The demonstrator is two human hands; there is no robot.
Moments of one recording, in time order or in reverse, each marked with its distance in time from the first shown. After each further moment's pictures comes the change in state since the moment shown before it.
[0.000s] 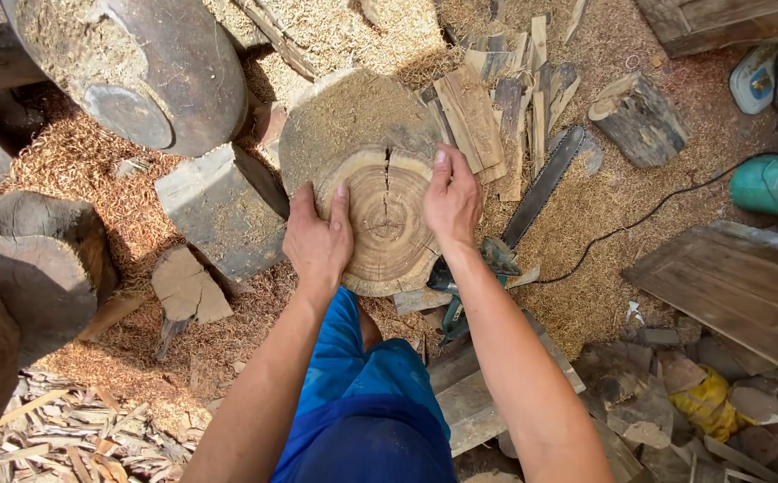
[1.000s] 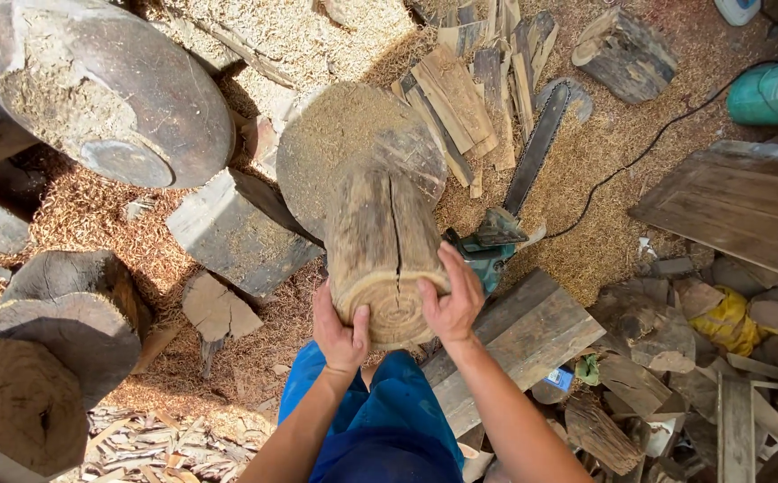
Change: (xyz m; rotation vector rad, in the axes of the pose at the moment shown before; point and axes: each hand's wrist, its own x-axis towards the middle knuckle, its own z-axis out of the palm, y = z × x) left_hand -0.092 -0.133 -0.004 -0.180 -0.018 0.493; right_hand -0.153 0.070 0.020 -0.004 0.392 -0.494
